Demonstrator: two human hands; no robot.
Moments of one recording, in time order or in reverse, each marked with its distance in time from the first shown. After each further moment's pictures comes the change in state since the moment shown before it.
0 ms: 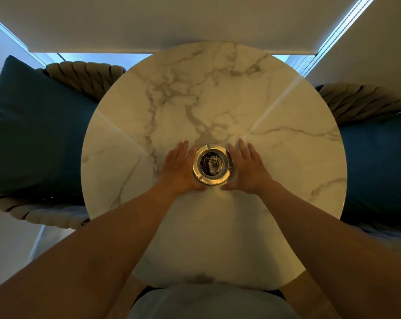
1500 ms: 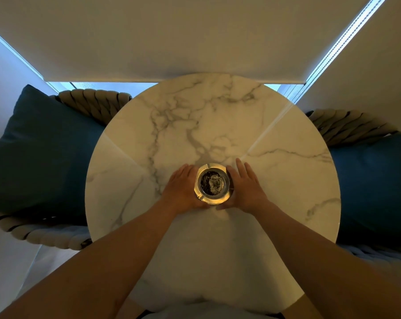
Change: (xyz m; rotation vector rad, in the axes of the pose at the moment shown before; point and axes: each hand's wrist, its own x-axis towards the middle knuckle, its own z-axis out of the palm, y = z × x) left_hand -0.005 0.009 -0.018 -0.107 -0.022 0.107; right_hand -0.010 -0.015 -0.014 0.059 0.064 0.008
